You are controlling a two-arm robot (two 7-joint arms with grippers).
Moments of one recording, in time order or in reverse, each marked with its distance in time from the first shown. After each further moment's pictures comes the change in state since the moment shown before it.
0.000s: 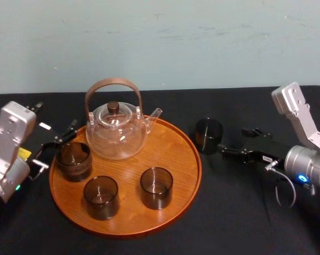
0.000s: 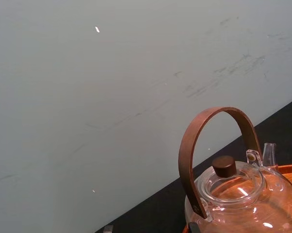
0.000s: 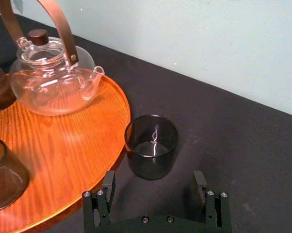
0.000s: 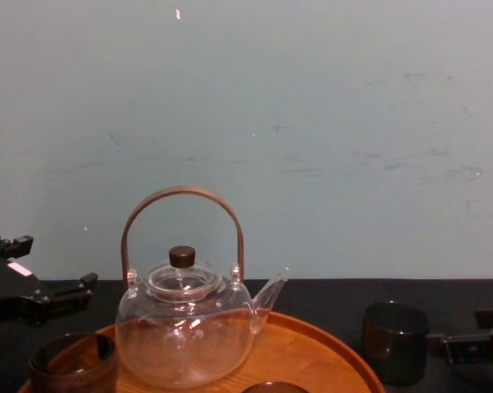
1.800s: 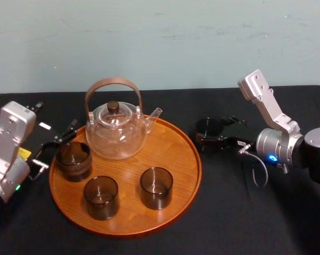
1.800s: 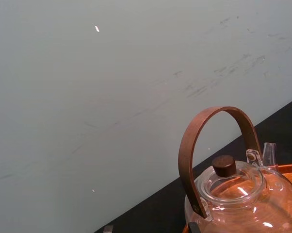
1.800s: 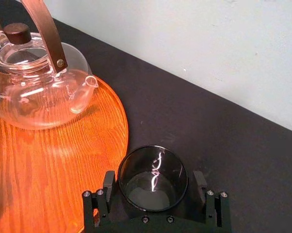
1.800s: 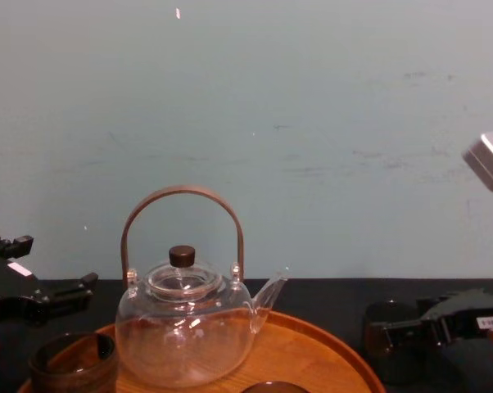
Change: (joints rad) left arm 0.000 0.000 0.000 0.000 0.000 0.000 0.000; right arm 0.211 -0.147 -0.076 0.258 -0.139 -0.013 0.065
